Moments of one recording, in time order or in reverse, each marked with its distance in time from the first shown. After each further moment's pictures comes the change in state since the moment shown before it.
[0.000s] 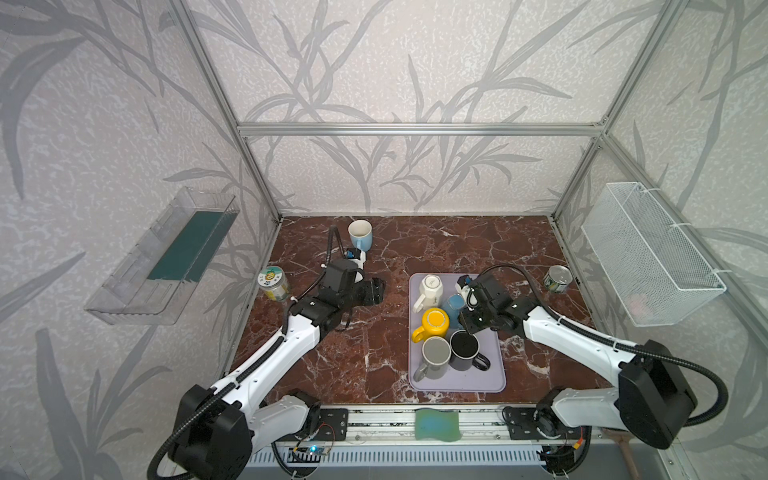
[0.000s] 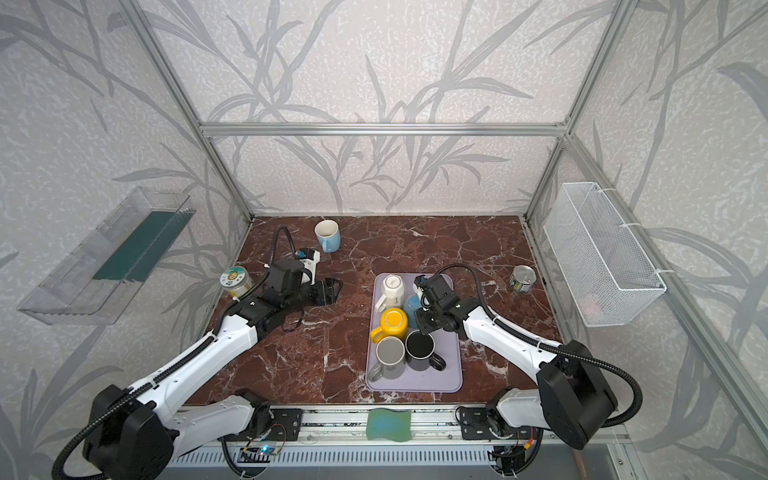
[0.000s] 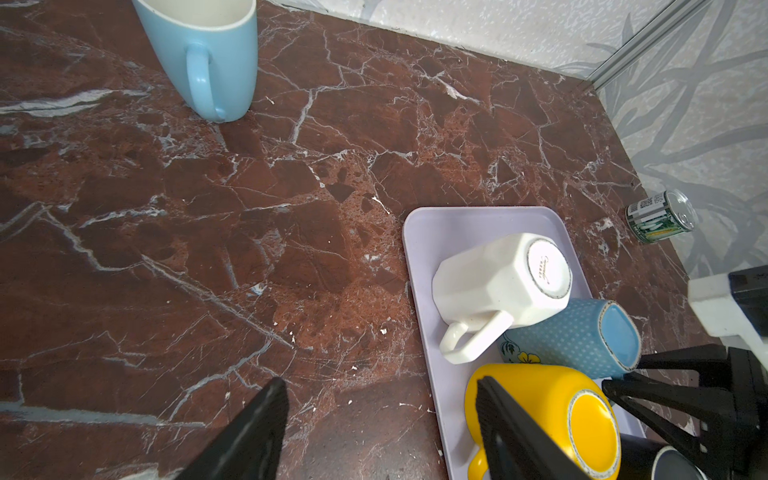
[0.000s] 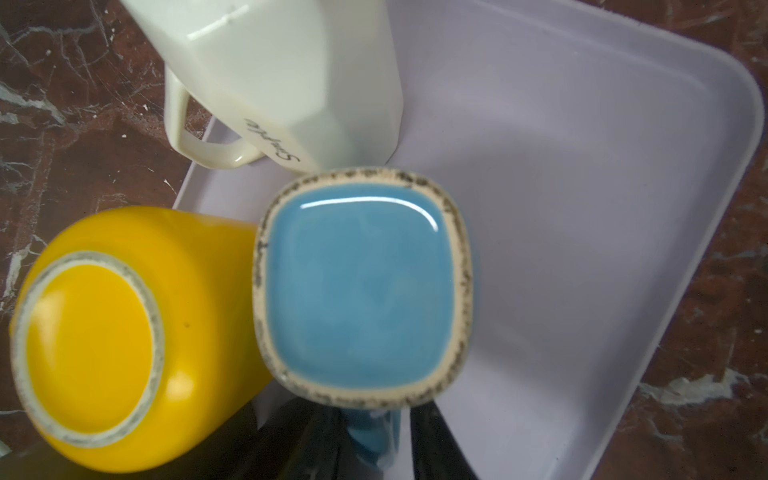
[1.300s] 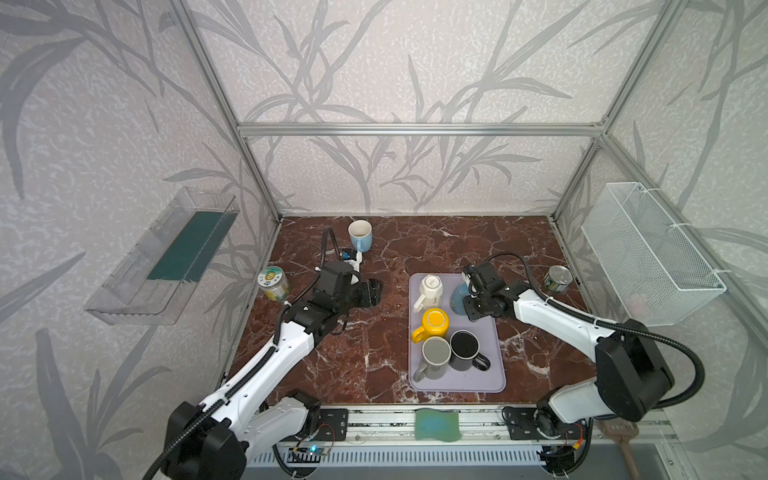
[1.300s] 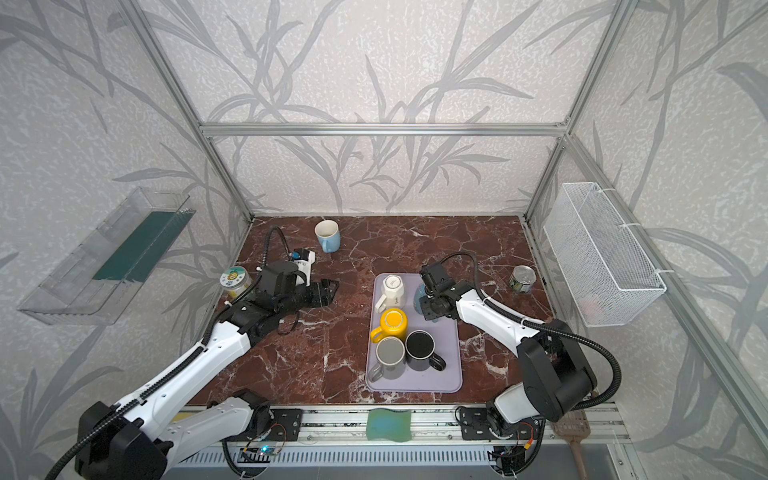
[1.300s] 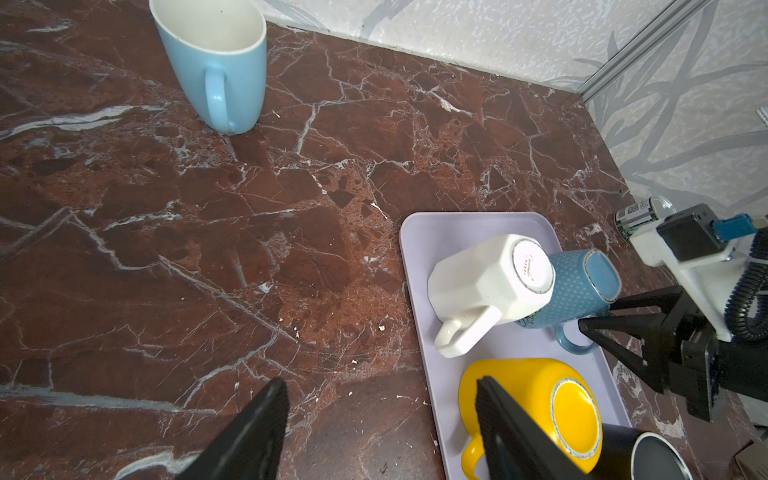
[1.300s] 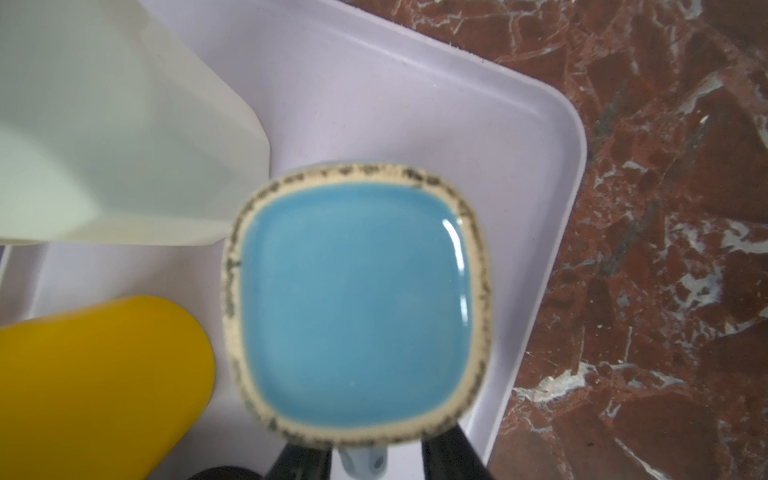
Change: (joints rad) left arm -0.001 -0.072 -0.001 -0.039 -0.011 0.000; right arm -0.081 0.145 0.123 -0.065 0.161 -0.033
